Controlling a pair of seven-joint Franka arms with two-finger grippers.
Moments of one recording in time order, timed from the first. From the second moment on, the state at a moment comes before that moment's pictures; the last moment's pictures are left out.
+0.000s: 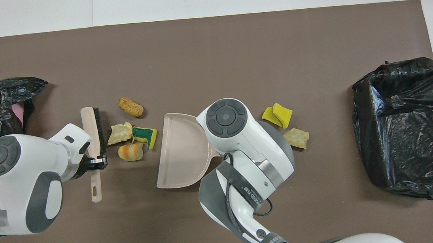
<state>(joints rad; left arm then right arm) -0.24 -0.06 0.07 -2.35 -0.05 2.24 -0.17 0.61 0.32 0.01 -1.76 0.00 1.93 -0.74</state>
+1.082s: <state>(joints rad) -0.53 -0.03 0.04 -2.26 -0.09 2.09 -0.12 0.66 0.31 0.01 -1.84 0.01 2.03 -0.58</state>
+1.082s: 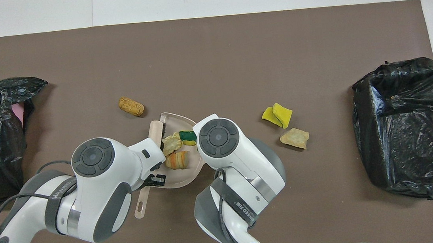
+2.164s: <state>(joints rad) -0.20 0.26 0.08 -1.94 0.02 2.13 0.36 0.67 0.30 0.01 -1.85 0.01 2.02 -0.40</state>
